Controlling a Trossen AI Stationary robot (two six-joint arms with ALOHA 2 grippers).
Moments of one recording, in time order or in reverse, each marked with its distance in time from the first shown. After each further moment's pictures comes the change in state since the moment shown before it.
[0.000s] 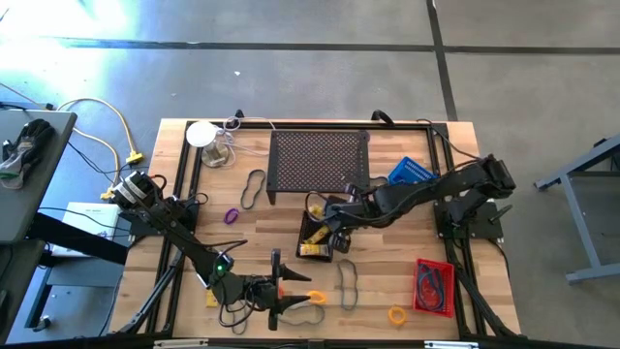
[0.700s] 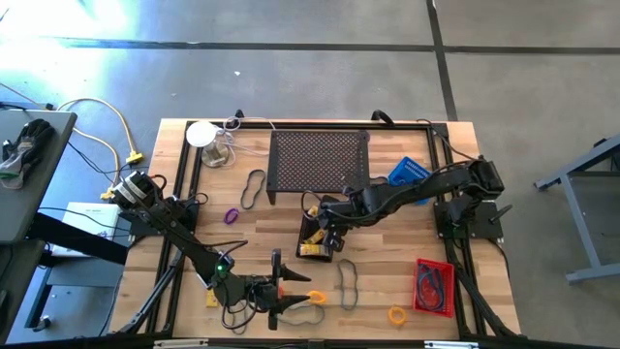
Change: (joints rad) left arm 0.000 0.000 0.000 -0.042 0.000 -0.008; right arm -0.046 0.078 -0.001 0.002 -0.078 0.056
